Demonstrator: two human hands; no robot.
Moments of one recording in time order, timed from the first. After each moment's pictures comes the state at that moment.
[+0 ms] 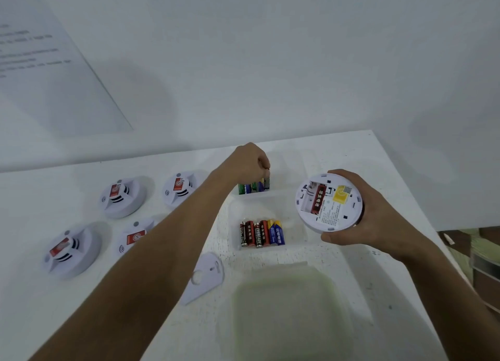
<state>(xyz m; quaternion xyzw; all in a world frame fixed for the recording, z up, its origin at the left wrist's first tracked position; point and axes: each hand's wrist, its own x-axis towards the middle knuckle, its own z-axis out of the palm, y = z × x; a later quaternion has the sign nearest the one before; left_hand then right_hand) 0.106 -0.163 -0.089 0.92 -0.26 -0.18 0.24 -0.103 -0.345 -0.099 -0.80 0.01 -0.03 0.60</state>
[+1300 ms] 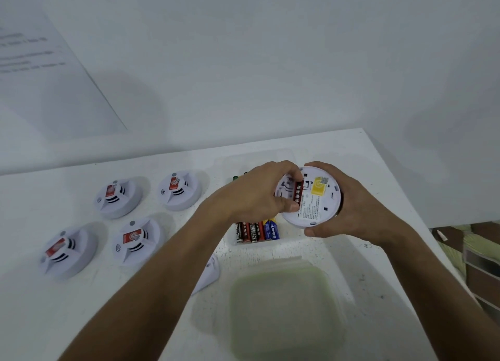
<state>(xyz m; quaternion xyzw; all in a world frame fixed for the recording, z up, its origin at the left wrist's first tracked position) 0.009 -0.148 -0.042 0.84 -0.37 -0.25 0.30 -0.090 -0.334 -0.090 -0.80 -0.04 -0.03 0.59</state>
